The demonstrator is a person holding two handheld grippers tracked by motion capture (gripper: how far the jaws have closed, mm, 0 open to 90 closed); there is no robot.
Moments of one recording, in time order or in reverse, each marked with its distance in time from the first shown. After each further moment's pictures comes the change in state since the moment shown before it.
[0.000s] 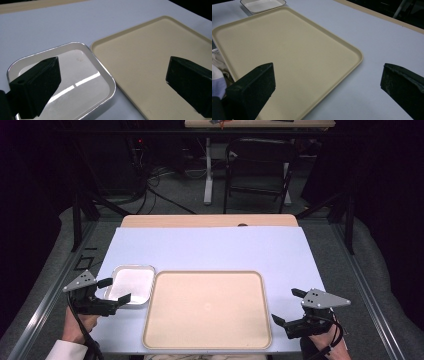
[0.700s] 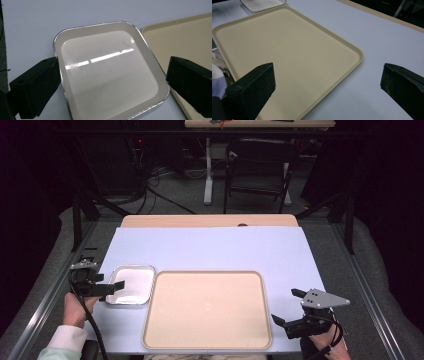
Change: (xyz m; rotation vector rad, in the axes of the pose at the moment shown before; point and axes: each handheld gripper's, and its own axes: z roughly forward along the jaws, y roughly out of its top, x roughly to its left) left arm 0.061 0.003 0.025 0.178 0.161 -0.205; right arm 0.000 0.000 0.001 0.007 0.004 0.000
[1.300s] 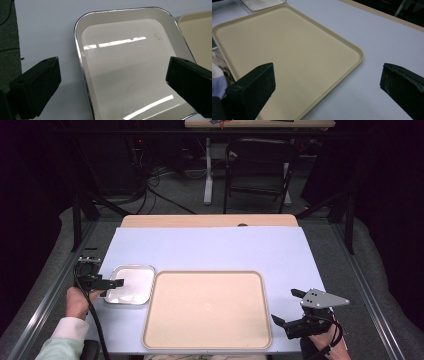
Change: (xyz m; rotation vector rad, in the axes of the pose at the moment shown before) left arm 0.021 0.008 0.023 0.128 0.069 -0.067; right arm 0.000 0.000 0.000 0.007 0.001 -0.002
